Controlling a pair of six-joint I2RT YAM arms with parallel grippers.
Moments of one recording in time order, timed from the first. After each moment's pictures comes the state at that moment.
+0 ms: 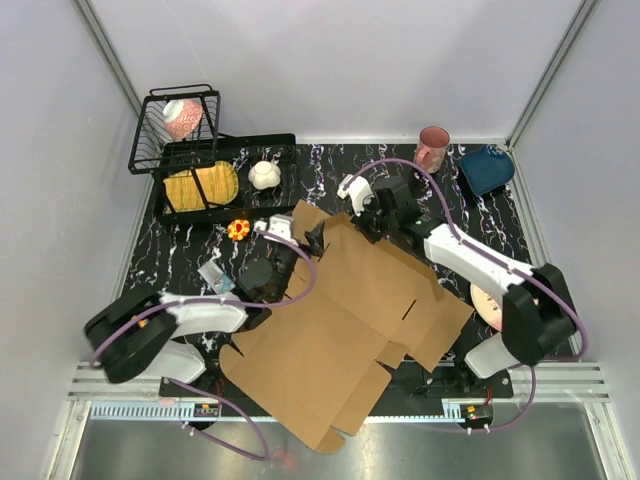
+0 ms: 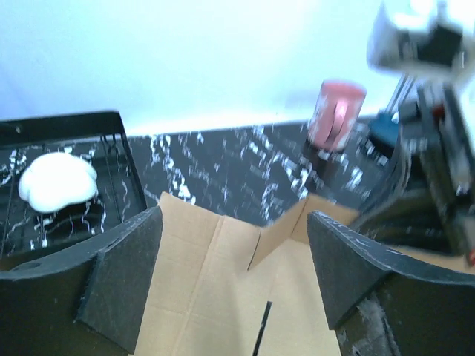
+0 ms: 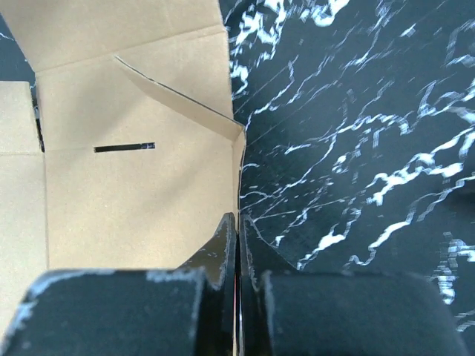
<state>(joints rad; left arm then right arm) -0.89 1.46 0.42 1.22 -0.53 0.01 0.56 1.55 1.09 -0.23 -0.20 -0.30</state>
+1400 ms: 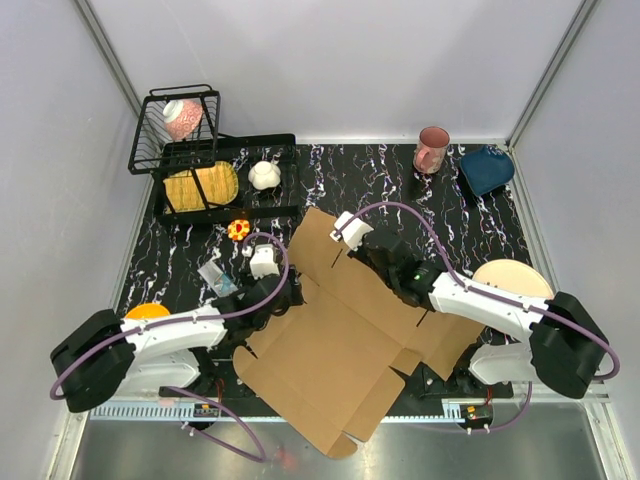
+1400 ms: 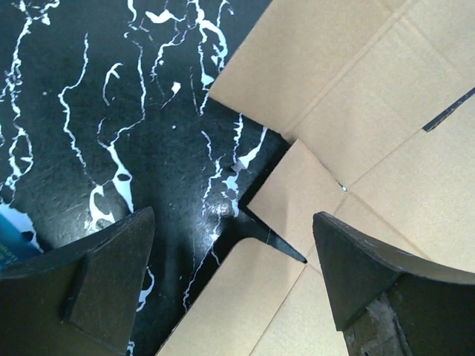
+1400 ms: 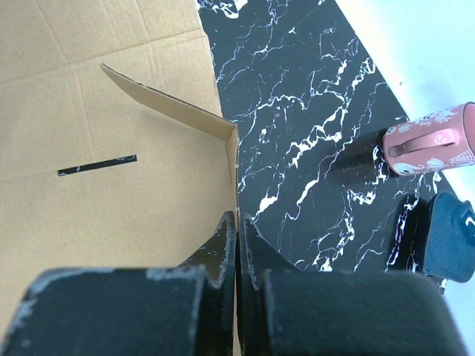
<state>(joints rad) -0.94 1.11 0.37 -0.01 -0.61 -0.80 0.86 1.29 0.75 0.08 0.40 -0.41</state>
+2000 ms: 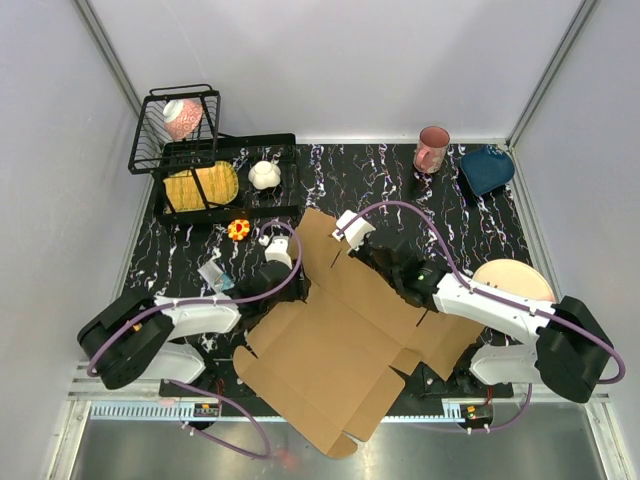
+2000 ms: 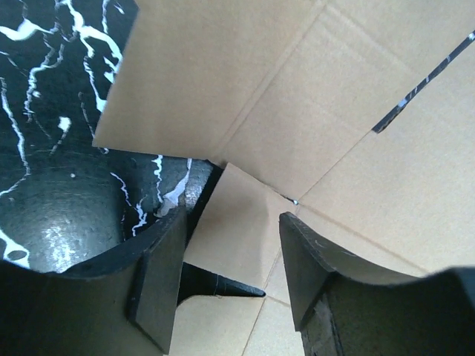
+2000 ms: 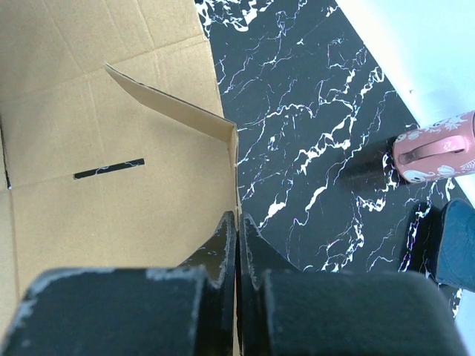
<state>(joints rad) -0.82 1.31 0.38 0.32 -0.31 -0.63 0.86 1.26 0.75 0.07 0.36 -0.38</state>
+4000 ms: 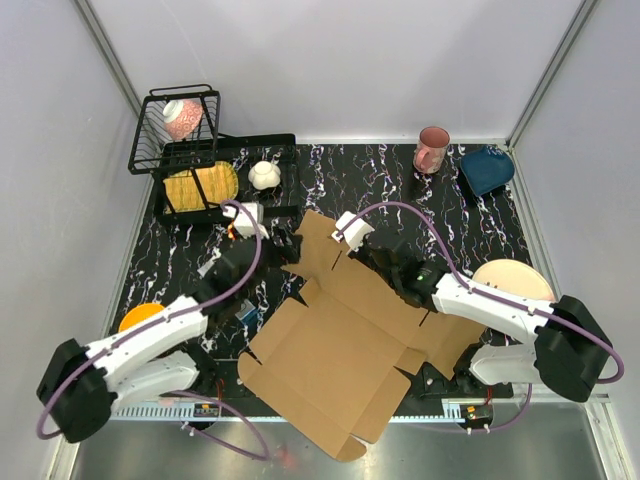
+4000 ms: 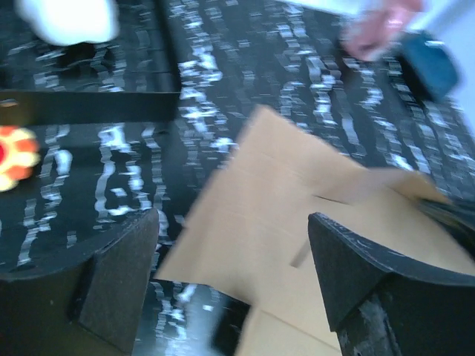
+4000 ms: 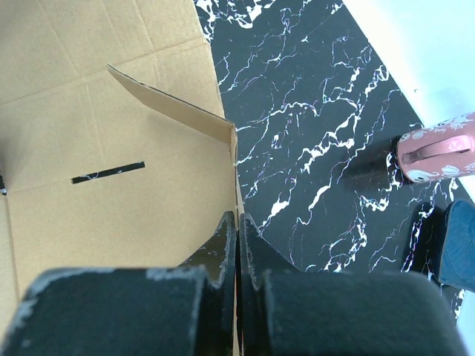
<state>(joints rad) -0.80 0.94 0.54 0.16 -0.40 -0.49 0.86 1.26 0.75 0.06 0.35 -0.38</state>
